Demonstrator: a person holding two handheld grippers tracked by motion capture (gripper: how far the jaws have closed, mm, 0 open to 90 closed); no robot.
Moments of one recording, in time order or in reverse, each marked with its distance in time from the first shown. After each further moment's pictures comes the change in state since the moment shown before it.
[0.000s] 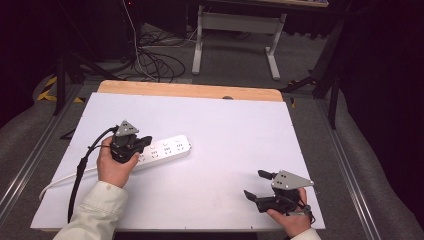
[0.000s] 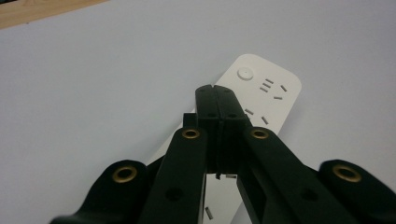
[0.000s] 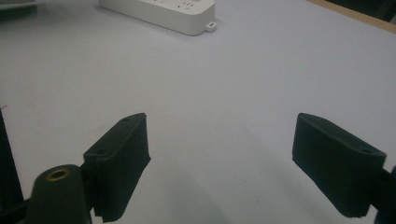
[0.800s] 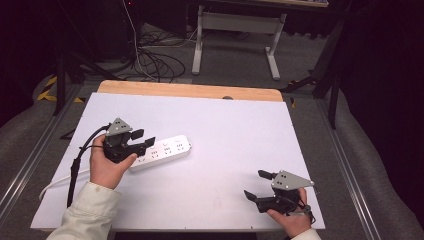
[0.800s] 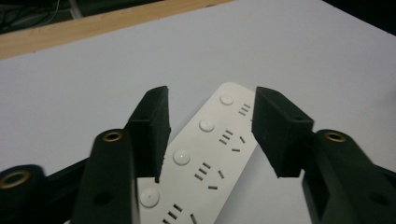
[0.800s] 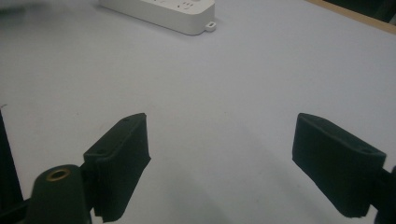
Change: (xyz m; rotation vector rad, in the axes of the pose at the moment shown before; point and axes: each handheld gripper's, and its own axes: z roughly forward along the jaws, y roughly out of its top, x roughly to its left) left arm -0.005 0.007 -0.023 -0.106 -0.049 -0.007; right arm 0.000 0.000 0.000 0.002 -0.003 -0.003
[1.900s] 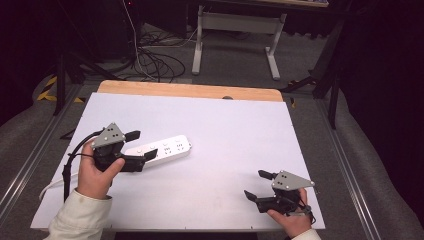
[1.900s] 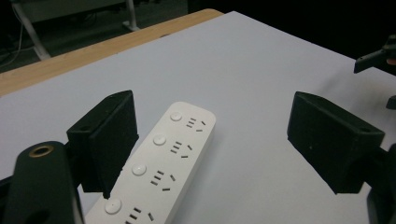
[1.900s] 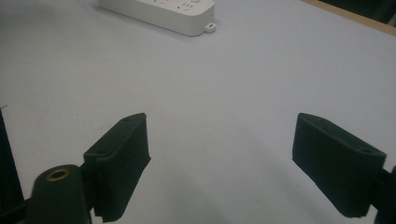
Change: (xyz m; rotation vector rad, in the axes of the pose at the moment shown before) left arm -0.025 0.004 -0.043 -0.085 -0.119 0.125; right arm 0.000 0.000 -0.001 -0.005 0.000 0.001
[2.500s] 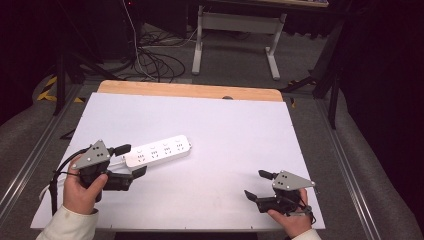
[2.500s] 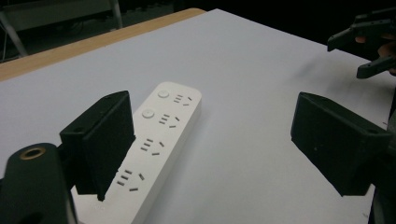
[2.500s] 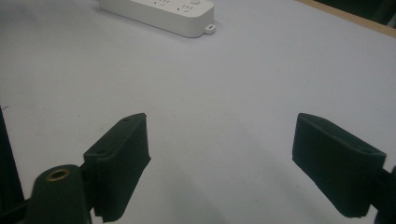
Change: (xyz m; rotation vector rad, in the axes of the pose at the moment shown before) left arm -0.002 -0.041 -0.023 -0.026 -0.055 -0.005; right arm 0.000 0.000 -0.001 -0.005 -0.001 -0.001
